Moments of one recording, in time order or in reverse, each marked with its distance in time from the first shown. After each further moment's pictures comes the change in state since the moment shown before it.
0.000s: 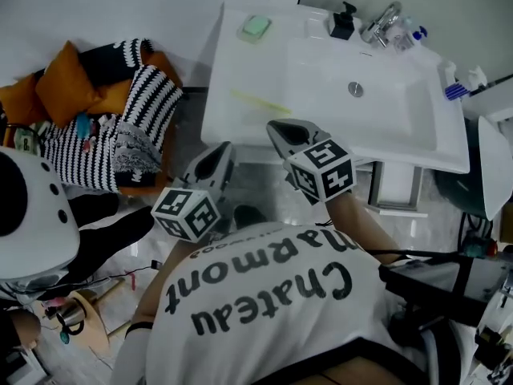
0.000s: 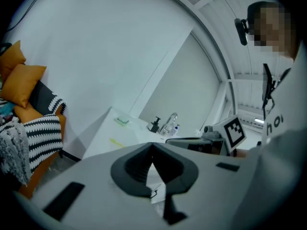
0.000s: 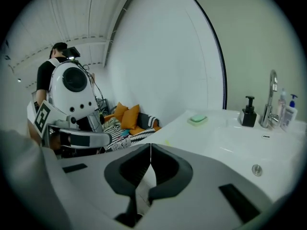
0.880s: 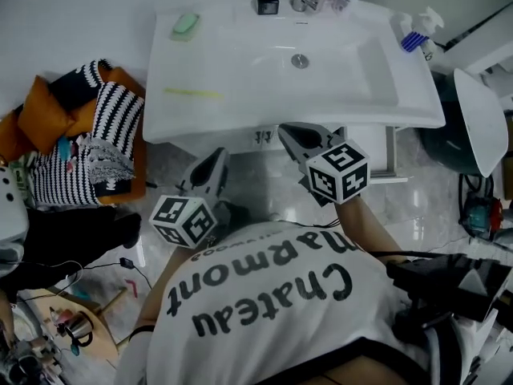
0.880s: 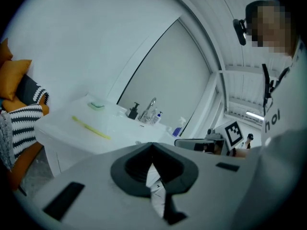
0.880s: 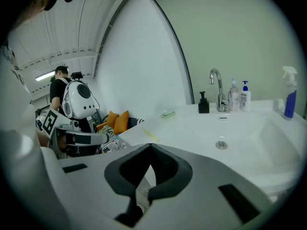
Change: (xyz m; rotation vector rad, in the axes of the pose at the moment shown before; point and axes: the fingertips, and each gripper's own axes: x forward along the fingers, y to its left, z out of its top) left arm 0.040 -0.140 -0.074 0.045 0.082 -0.077; right arm -0.171 -0.083 -0.084 0.138 -0.079 -0.080
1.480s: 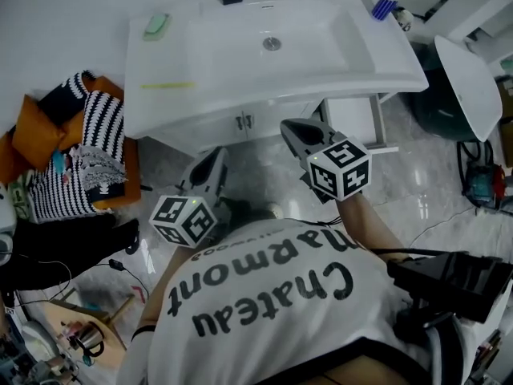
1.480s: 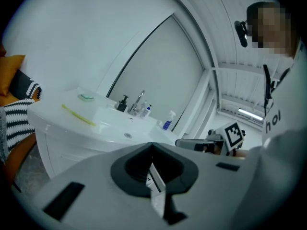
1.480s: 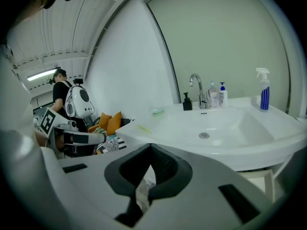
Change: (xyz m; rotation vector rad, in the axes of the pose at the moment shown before) left arm -0.008 -0.061 -0.044 0.023 0.043 -0.077; right arm -0.078 -0.006 -0.046 0.045 -0.032 -0.115
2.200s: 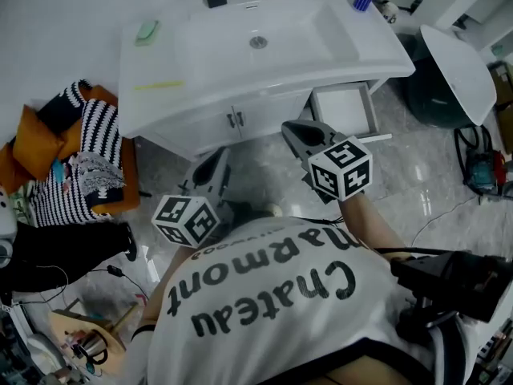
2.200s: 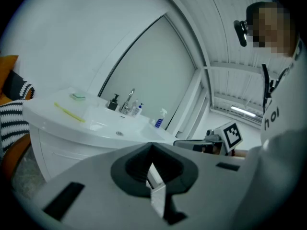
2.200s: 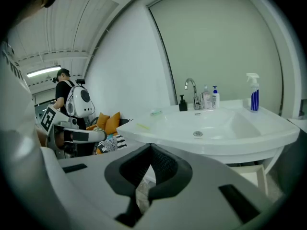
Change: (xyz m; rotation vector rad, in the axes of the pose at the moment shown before) left arm -0.008 -0.042 -0.024 0.042 -0.002 -0.061; right arm -0.046 0.004 -0.026 -0.015 -0.023 -0.037
